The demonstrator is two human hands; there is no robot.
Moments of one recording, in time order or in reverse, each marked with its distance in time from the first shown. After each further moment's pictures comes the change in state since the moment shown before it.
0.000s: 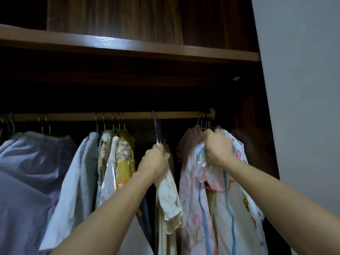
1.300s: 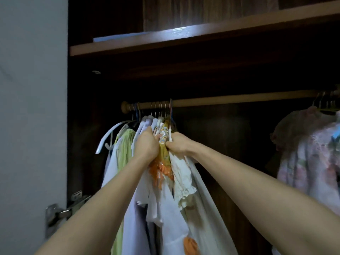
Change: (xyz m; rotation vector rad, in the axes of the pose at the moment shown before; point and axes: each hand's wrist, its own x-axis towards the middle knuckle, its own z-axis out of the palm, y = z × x) left_hand -0.054 -0.222 -0.191 0.102 0.439 -0.250; right_hand -0.073 -0.374 -0.035 0.997 -0.657 -0.507
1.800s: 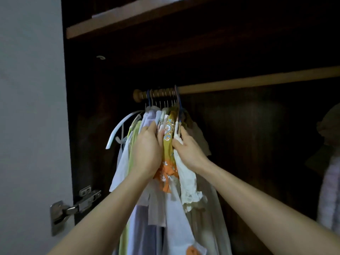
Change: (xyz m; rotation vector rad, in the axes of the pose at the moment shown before) left_hand -0.016 -0.025 0.001 0.190 0.310 0.217; right_hand 0.000 0.024 0.050 0.525 0.132 -0.144
